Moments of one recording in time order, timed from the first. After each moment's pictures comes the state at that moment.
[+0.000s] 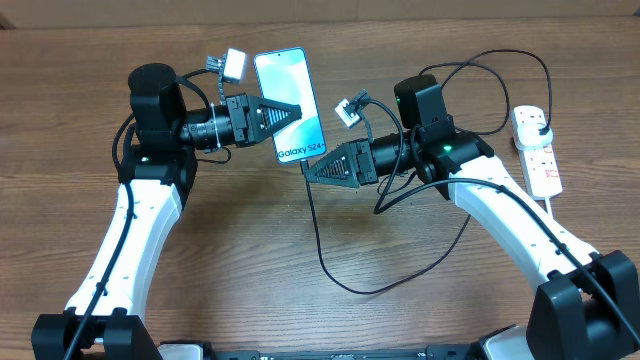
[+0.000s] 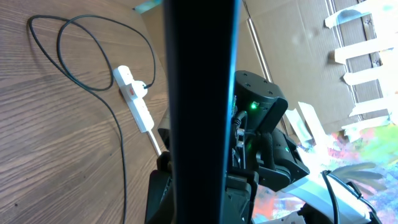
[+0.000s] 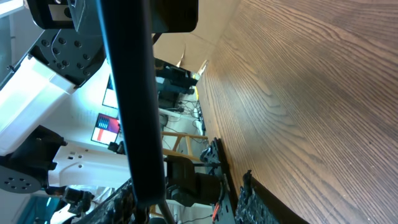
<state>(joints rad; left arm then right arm) -0.05 1.48 1.07 0.12 1.27 -0.87 0.39 1.63 1.18 -0.33 -1.26 0.35</state>
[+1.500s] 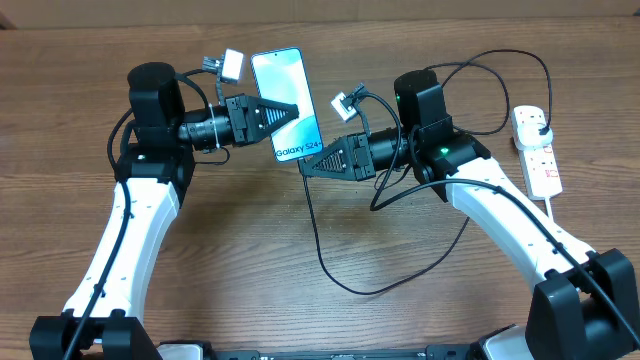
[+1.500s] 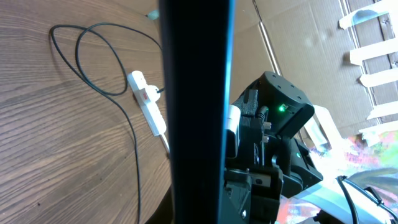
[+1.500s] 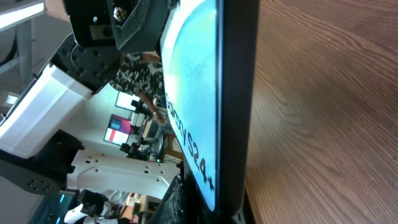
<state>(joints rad) -0.05 1.48 1.09 0.00 1.23 -0.76 0.40 1.63 1.17 -0.13 -1.28 0.52</state>
